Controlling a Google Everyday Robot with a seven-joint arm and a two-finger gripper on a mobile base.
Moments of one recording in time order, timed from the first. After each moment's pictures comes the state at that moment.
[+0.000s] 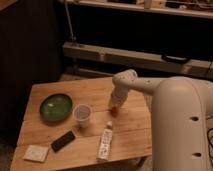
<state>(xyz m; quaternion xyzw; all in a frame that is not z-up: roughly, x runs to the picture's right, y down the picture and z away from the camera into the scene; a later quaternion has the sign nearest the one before) 0.059 0.107 0.910 -0.30 0.14 0.61 0.71</state>
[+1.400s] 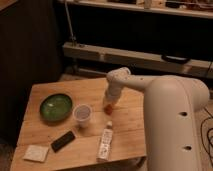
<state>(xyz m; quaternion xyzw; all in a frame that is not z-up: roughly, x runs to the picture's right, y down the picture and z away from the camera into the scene) 0.020 0.092 0.916 -0.32 0.12 0.59 0.74</state>
